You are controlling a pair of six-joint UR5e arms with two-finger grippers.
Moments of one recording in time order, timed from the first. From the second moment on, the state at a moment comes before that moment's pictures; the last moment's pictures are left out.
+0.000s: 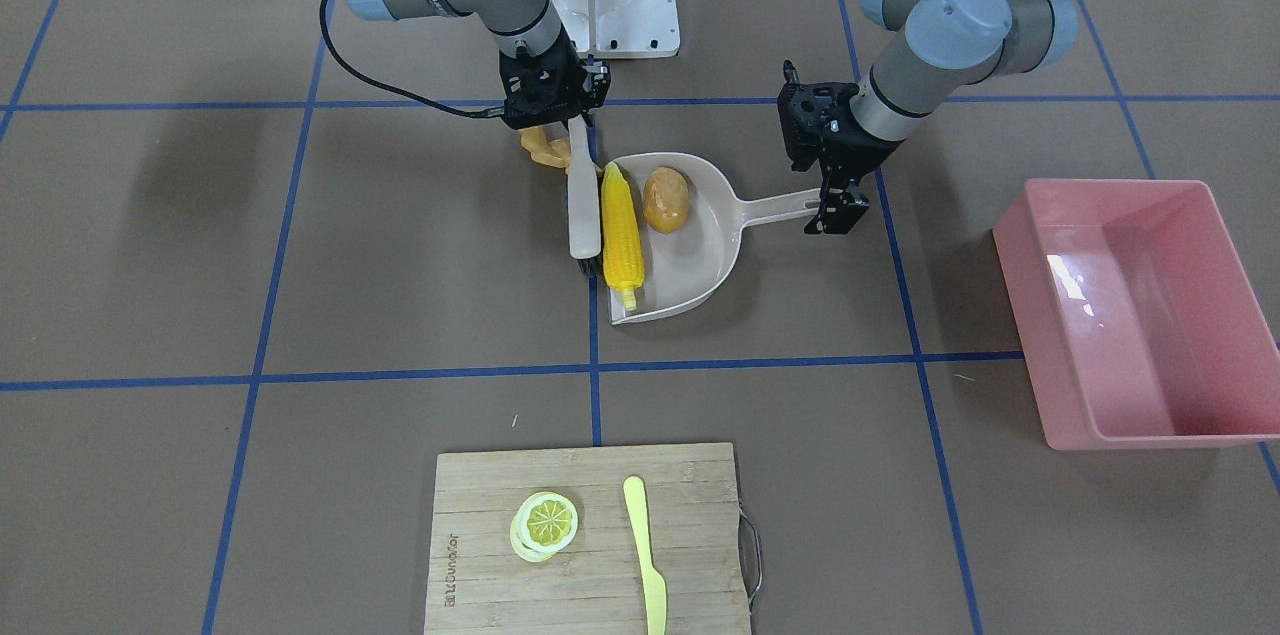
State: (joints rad) left arm -0.65 -1.84 -1.79 -2.00 -2.08 0.35; right arm 0.30 -1.01 1.74 -1.26 1.88 1.41
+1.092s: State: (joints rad) left arm -0.65 -1.84 -1.79 -2.00 -2.08 0.35; right arm 0.33 -1.00 1.76 -1.08 1.98 1.63
